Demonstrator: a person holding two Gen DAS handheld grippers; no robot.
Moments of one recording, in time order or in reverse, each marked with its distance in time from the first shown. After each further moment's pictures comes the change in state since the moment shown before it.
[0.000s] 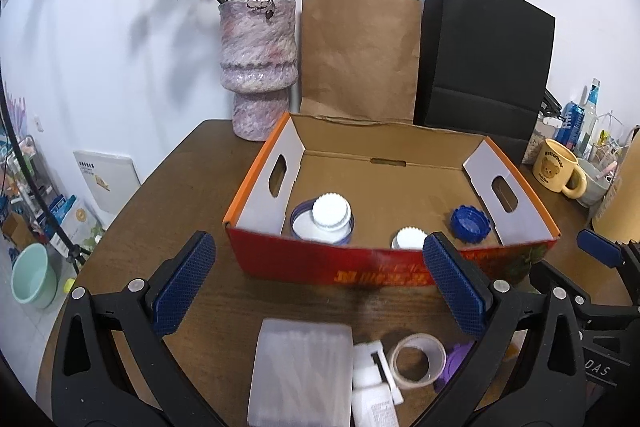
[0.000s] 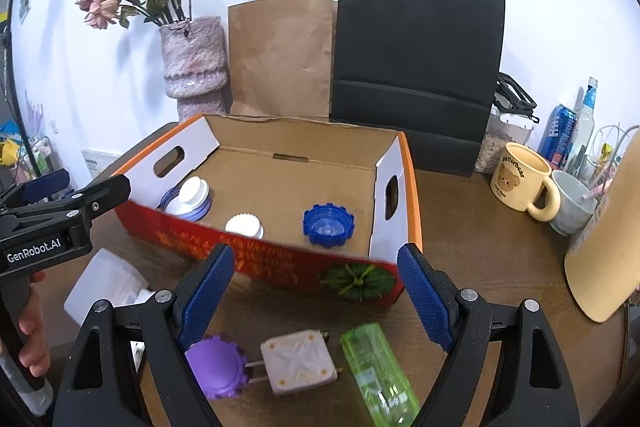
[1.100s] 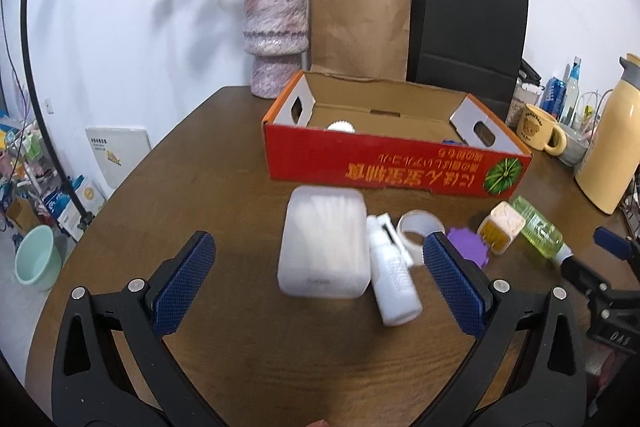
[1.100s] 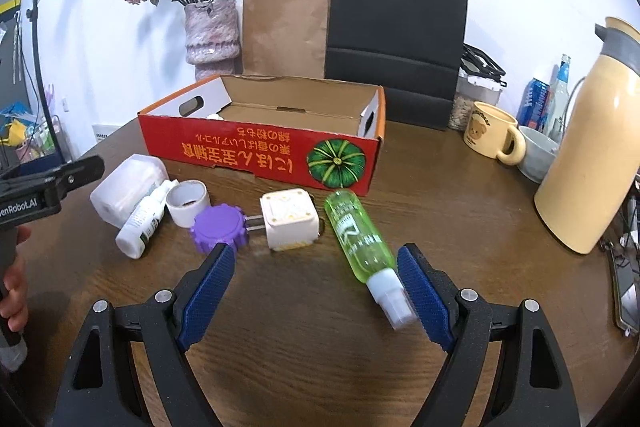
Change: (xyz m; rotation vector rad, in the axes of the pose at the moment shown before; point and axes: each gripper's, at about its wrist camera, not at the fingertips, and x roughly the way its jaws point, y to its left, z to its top) left arm -0.067 0.021 -0.075 0.002 0.029 -0.002; right arm -0.073 -0.014 -0.087 -0.015 0.026 -0.008
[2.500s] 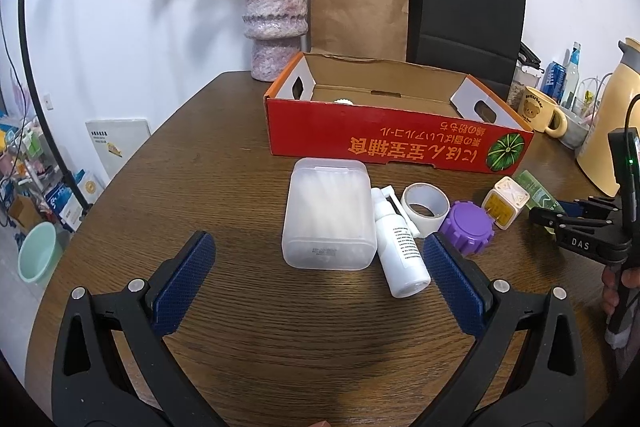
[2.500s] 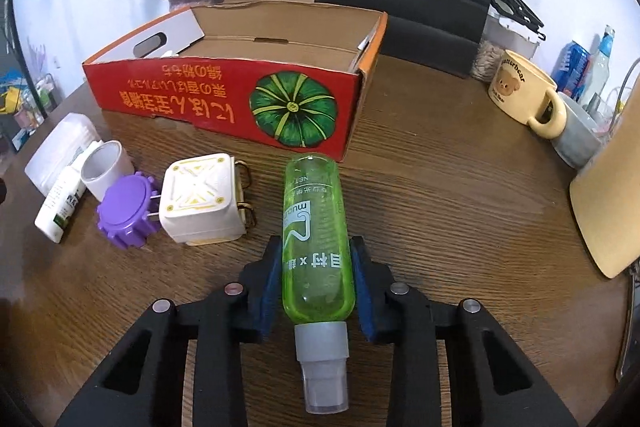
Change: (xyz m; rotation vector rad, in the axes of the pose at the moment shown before) left arm 0.000 0.003 -0.013 0.017 0.040 -0.001; right arm 0.091 -0.033 0.014 -0.060 0.236 0.040
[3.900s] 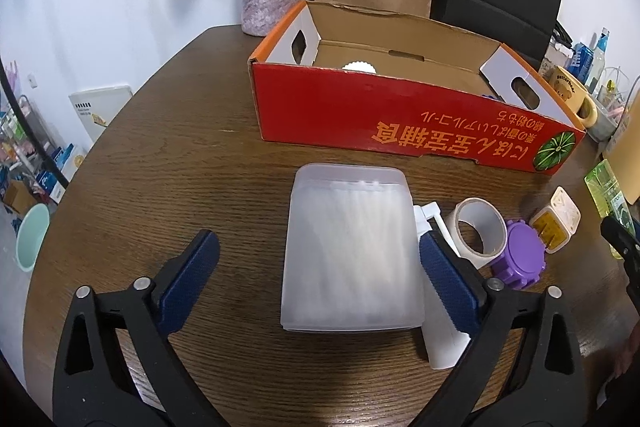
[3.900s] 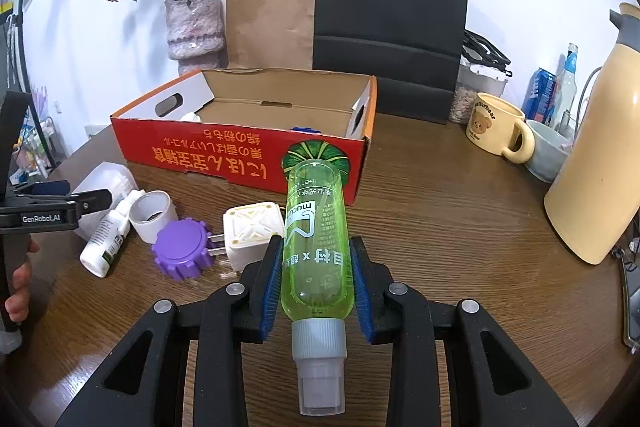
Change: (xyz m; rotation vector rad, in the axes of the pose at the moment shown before) left arm 0.079 0.012 0.024 -0.014 0.187 -0.010; right arm -0.049 0.023 -0.007 0.070 -0.213 -0.032
